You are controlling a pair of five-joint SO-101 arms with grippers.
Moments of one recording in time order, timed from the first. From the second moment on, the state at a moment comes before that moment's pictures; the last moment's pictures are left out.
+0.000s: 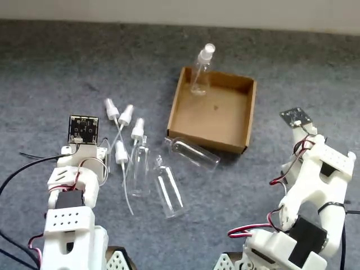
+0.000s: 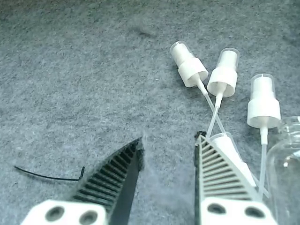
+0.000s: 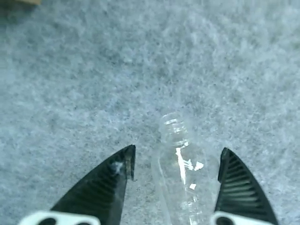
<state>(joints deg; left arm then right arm) -13.7 -63.2 84.6 23.8 -6.5 29.1 -10.3 36.0 61.1 55.4</state>
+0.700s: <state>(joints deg) -13.7 -63.2 84.6 23.8 -6.5 32.4 -10.2 38.3 61.1 65.8</state>
